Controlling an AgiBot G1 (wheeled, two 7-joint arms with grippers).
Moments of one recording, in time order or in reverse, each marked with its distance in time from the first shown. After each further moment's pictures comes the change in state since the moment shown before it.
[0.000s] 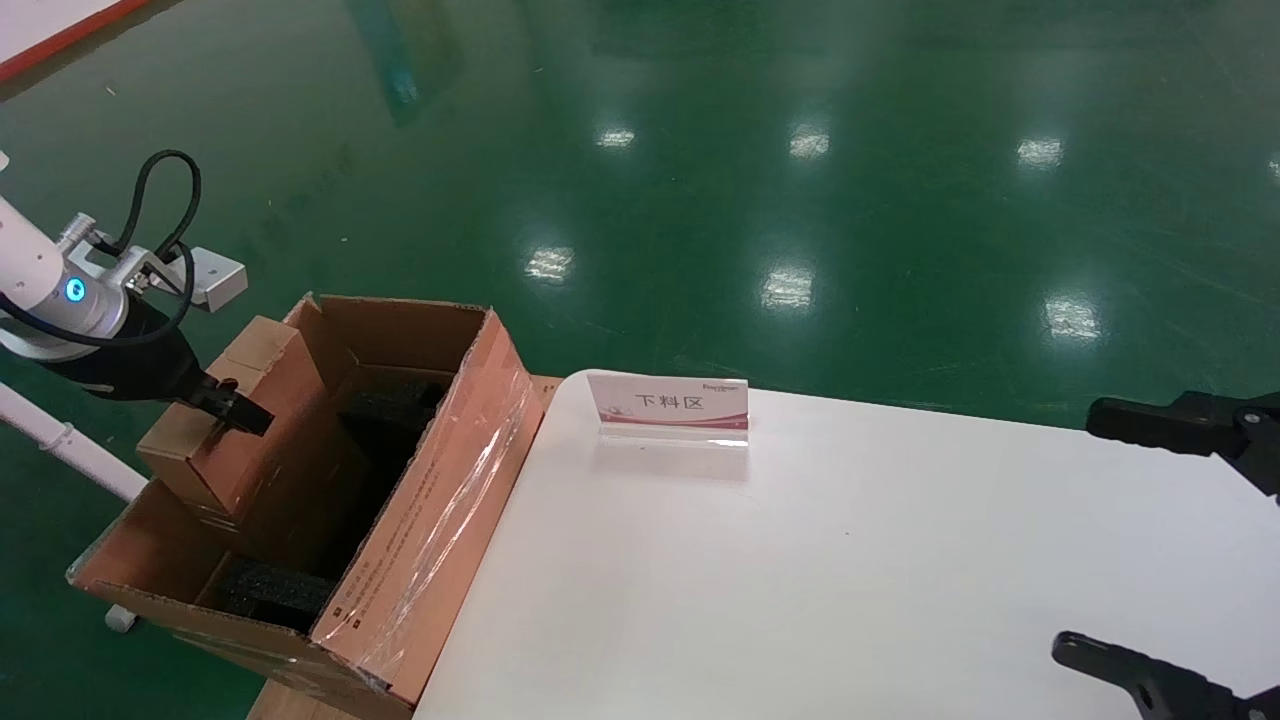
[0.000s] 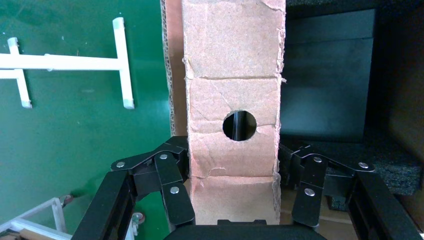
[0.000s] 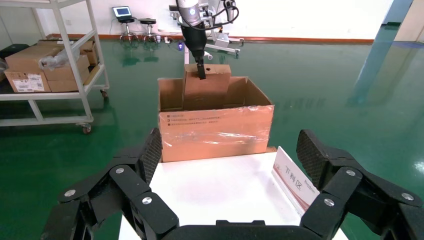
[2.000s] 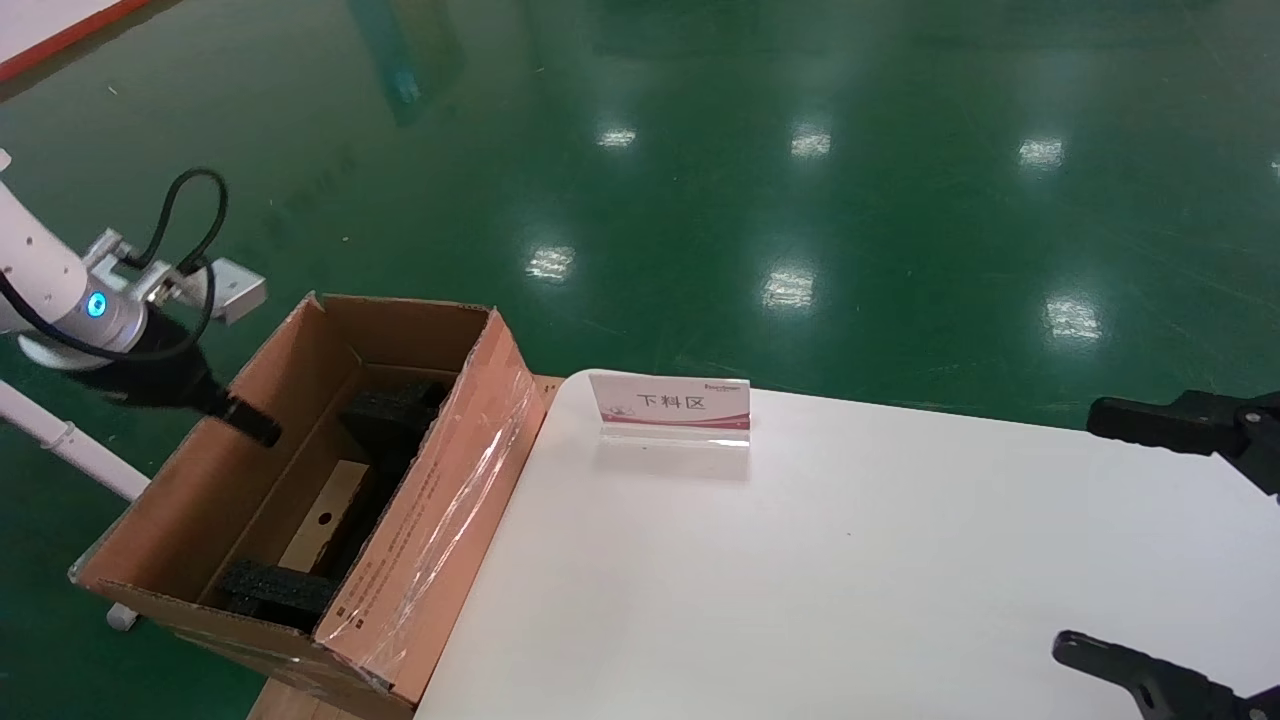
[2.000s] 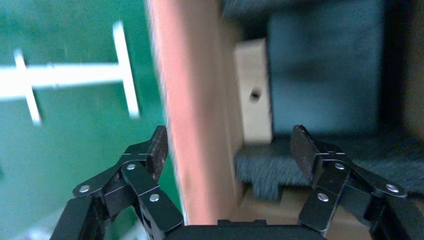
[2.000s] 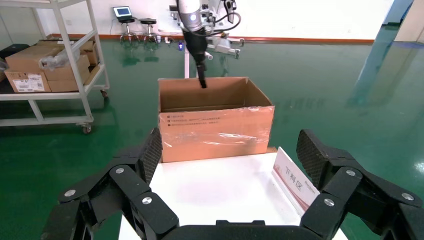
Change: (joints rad) left arm 0.024 -0.018 -0.025 -0.071 -0.030 -0.066 0.101; right arm 0.000 0.001 -0.001 -0.001 0.001 0.001 -0.001
